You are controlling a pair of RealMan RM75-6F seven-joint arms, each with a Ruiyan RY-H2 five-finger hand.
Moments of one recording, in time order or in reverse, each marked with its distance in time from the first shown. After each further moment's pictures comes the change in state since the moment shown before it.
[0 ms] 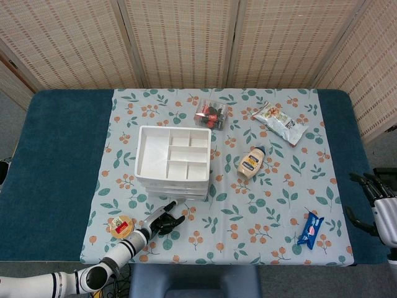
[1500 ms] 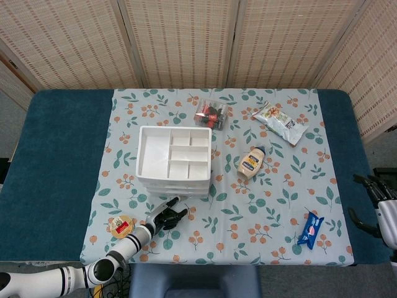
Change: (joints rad) left arm -0.030 -0.058 -0.052 0.078 -0.088 -0.037 -0.003; right arm -0.014 -0.002 0.000 0.006 0.010 0.002 0.007
